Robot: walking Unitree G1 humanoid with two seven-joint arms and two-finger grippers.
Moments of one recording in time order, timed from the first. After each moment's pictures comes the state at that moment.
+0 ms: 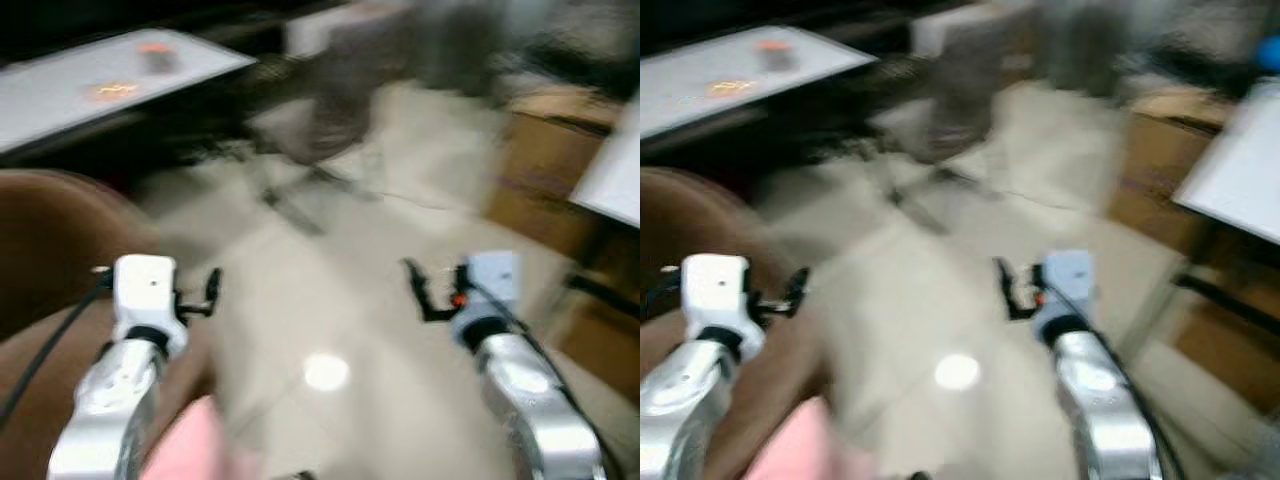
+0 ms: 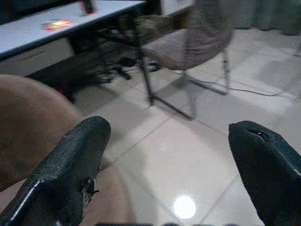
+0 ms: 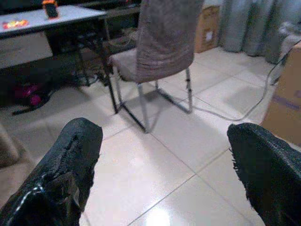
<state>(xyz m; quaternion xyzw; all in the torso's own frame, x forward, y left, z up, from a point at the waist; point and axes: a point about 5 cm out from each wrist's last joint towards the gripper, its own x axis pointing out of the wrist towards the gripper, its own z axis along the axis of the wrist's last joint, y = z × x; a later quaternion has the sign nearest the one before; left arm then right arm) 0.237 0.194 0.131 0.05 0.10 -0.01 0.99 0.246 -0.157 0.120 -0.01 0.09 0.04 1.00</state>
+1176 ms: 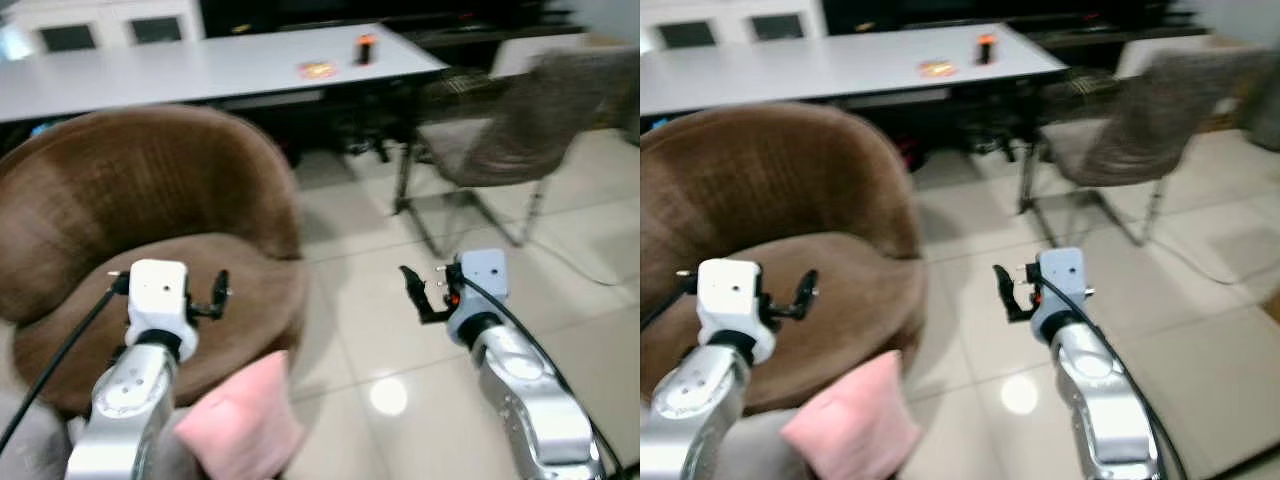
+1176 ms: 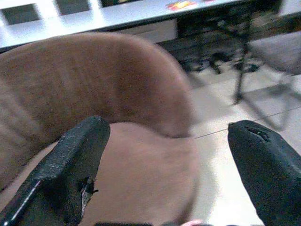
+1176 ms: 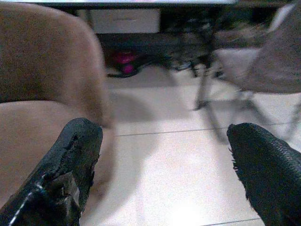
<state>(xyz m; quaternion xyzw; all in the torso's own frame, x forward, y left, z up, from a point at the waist) 0.231 0.181 0.129 0.06 0.09 0.00 0.99 0.260 -0.160 0.113 -0.04 0.11 0.07 0.99</state>
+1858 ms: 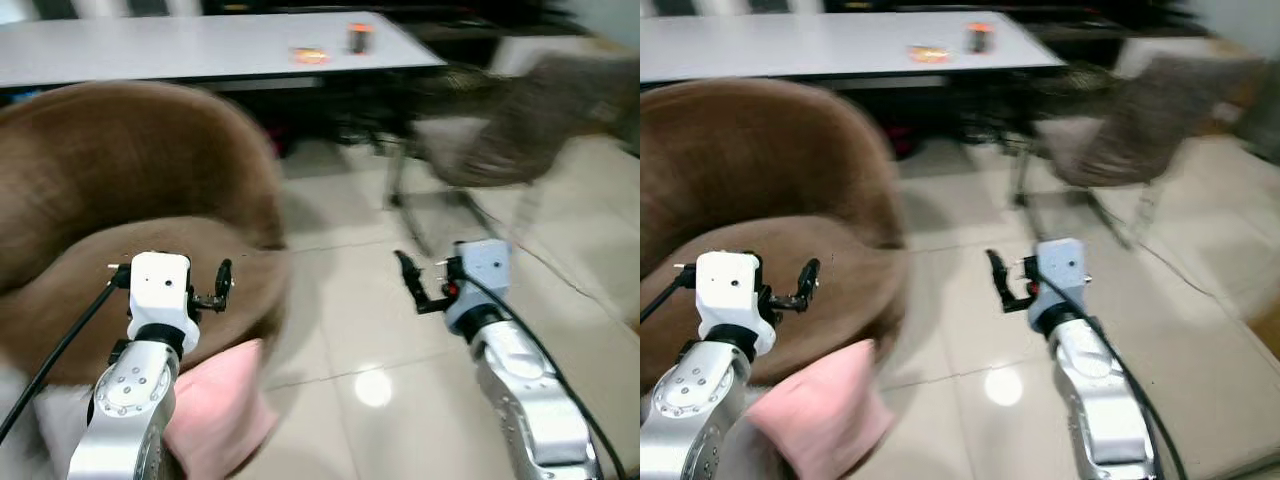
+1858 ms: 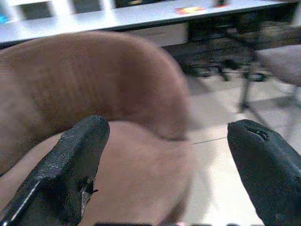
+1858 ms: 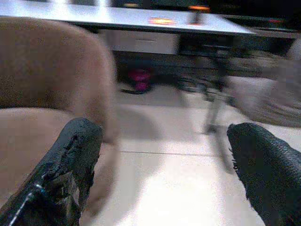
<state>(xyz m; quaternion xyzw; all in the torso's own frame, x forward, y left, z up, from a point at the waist) 0.229 0.183 0.139 0.07 0.06 0.01 1.00 0.260 -0.145 0.124 -0.02 0.05 0.11 0.99</state>
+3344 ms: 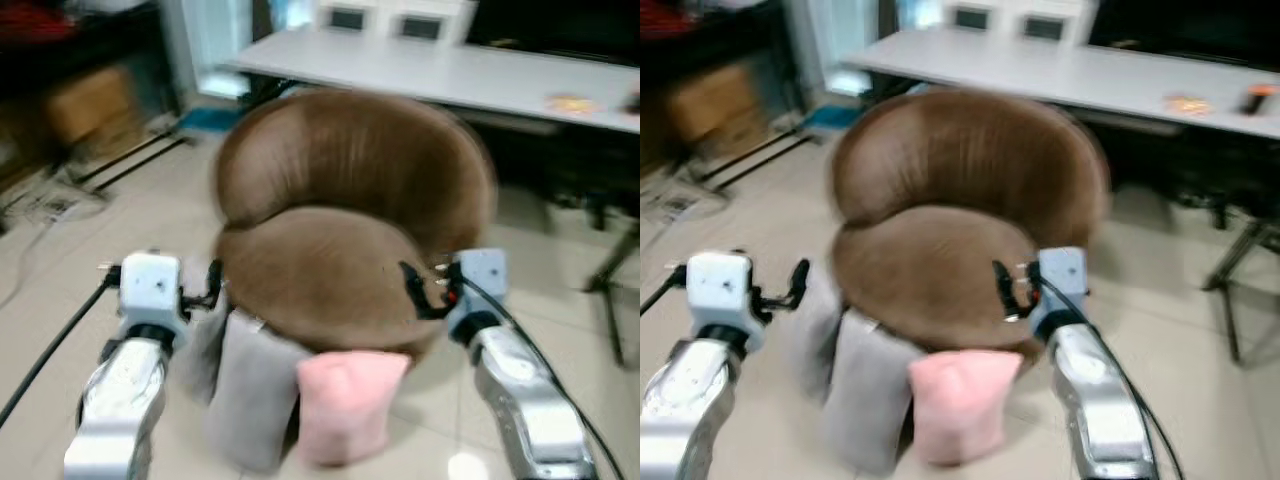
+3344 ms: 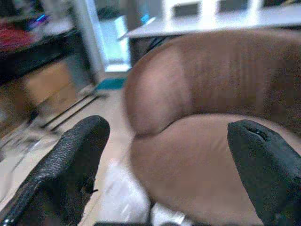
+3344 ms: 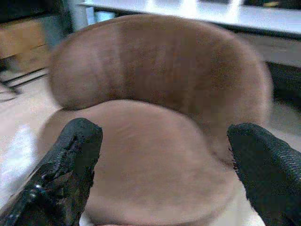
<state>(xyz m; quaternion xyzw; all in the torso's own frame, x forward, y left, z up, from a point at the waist) 0.235 0.185 0.139 0.08 0.04 -0.01 1.00 0.262 -0.162 0.109 -0.02 0.10 0.05 0.99</state>
